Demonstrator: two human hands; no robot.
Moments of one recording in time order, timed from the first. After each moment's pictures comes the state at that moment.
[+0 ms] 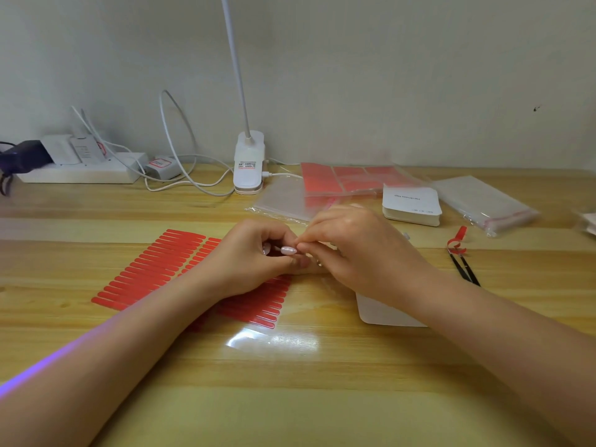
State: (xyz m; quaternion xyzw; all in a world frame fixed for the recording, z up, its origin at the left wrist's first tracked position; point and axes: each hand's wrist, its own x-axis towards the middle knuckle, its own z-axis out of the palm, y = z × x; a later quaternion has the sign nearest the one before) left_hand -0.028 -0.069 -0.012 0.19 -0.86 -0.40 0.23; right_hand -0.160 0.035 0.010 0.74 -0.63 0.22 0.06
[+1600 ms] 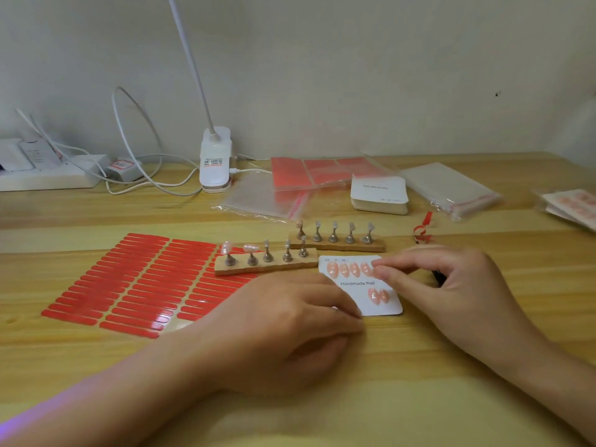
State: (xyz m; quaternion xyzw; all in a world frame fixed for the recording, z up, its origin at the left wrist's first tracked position) left_hand -0.034 0.000 -0.007 -0.08 -0.98 -0.09 0.16; right_hand -0.198 0.132 -0.015 0.53 -0.69 0.49 -0.04
